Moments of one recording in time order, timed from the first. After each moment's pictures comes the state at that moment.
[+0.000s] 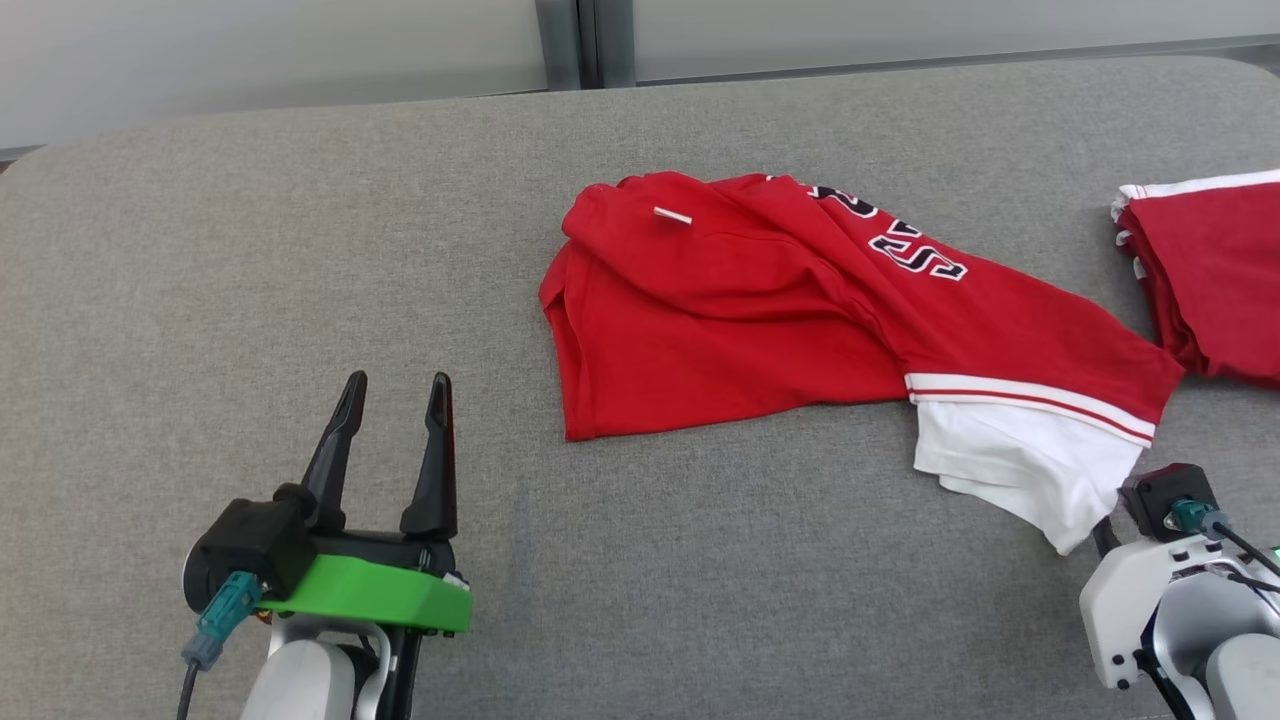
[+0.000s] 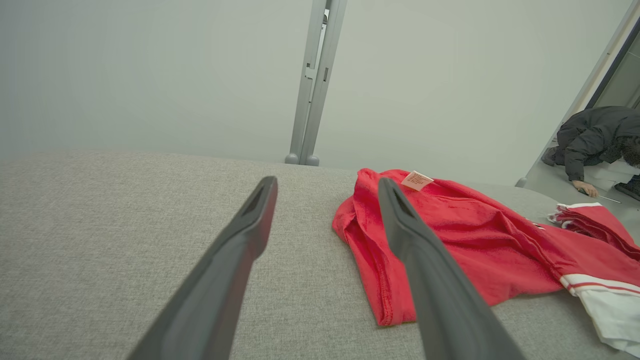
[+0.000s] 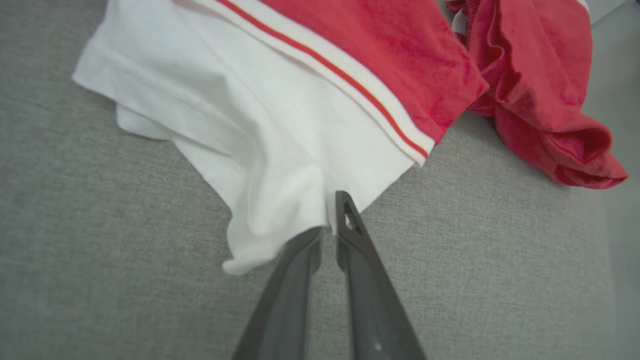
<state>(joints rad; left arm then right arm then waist) -0.14 0.05 -0.15 0.15 -0.32 -0.13 -0.26 -0.05 -0.32 0.03 0.18 -0.01 0.13 0.28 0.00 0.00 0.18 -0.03</state>
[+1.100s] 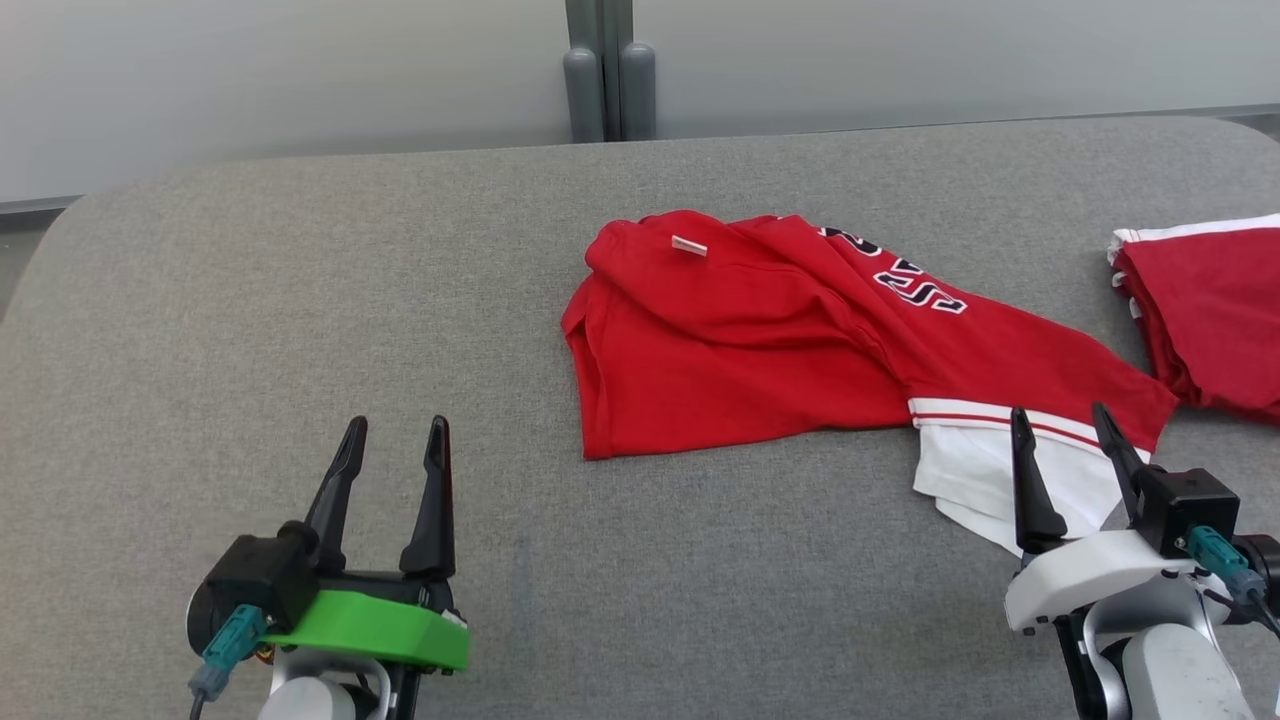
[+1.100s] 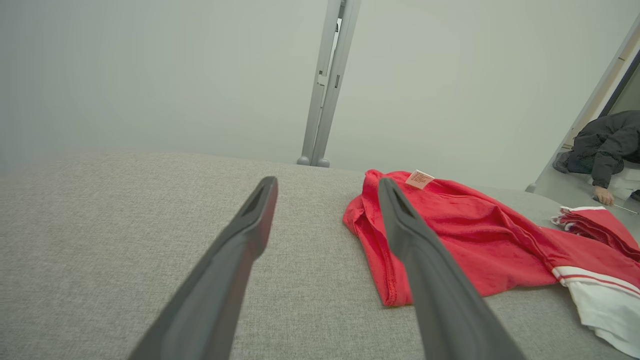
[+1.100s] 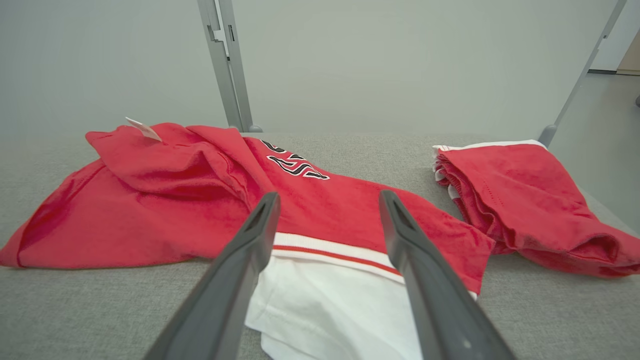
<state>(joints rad) -0.09 0.05 -0.14 0.17 -0.32 -0.13 -0.26 -0.10 -0.05 -0.10 0.20 0.05 0.13 -0.17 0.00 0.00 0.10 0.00</state>
